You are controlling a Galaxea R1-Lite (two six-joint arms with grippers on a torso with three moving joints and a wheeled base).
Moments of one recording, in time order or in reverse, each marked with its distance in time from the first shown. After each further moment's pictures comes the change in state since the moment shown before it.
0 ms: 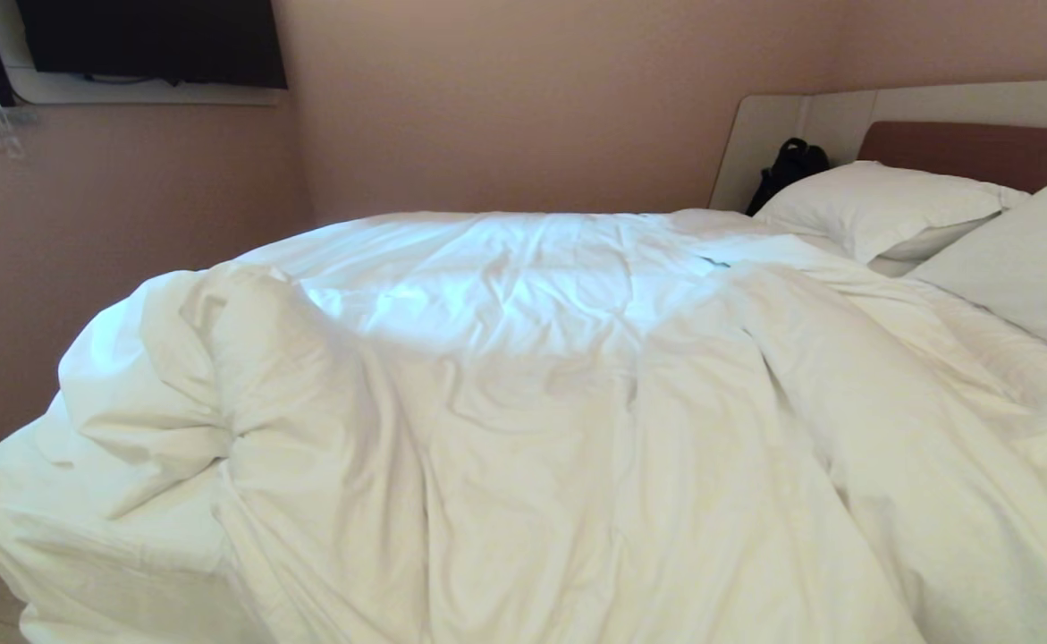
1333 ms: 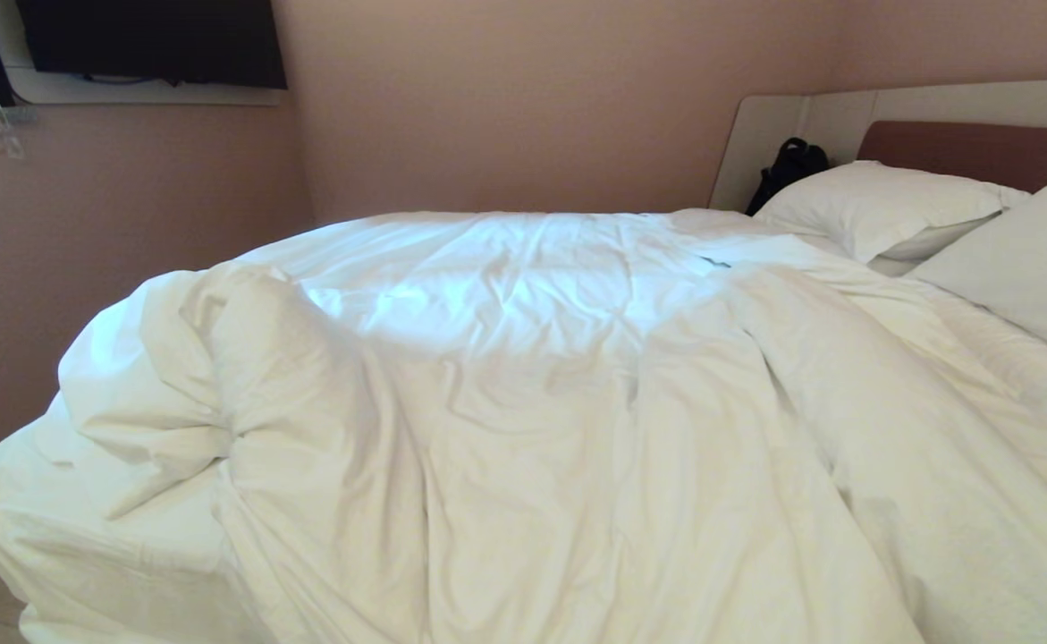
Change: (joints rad) left arm 0.000 0.000 0.000 0.000 0.000 0.000; right arm 0.414 0.070 -0.456 0.208 -0.124 0.245
